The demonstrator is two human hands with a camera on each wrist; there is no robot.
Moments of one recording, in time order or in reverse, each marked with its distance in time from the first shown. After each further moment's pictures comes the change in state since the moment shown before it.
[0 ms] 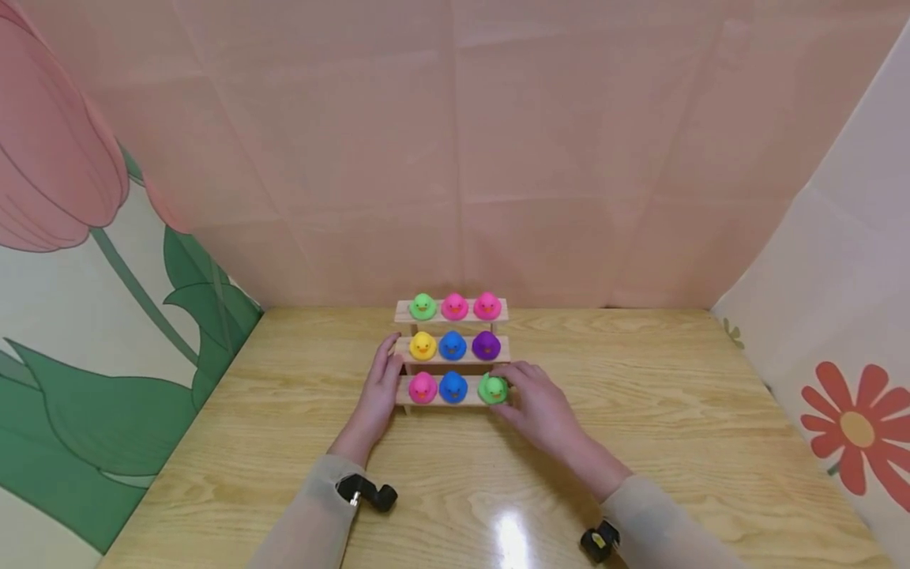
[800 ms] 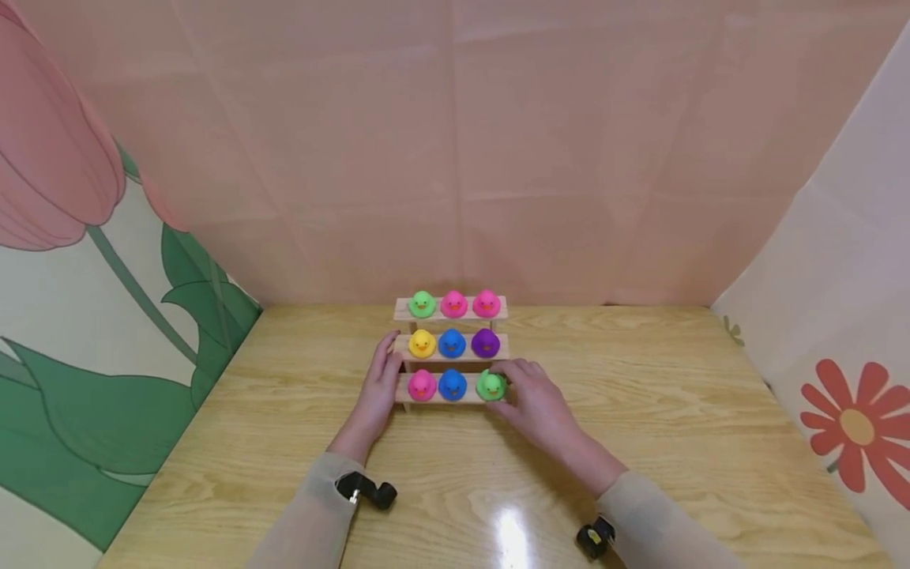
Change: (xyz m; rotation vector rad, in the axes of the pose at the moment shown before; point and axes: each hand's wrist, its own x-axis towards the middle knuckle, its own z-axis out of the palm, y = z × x) left_hand -0.001 0.000 0.000 0.002 0.003 -0.004; right_hand 0.003 -0.002 0.004 -0.009 0.000 0.025
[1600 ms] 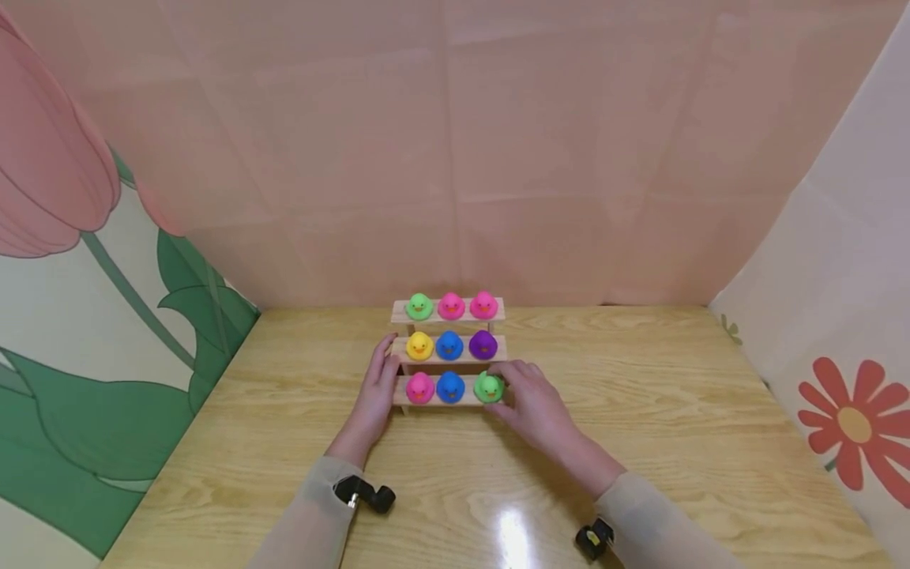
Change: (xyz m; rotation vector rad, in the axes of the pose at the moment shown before) left_hand -0.002 0.001 0.000 0.008 -0.005 -0.007; right_hand -0.001 -0.001 0.000 0.005 -0.006 0.014
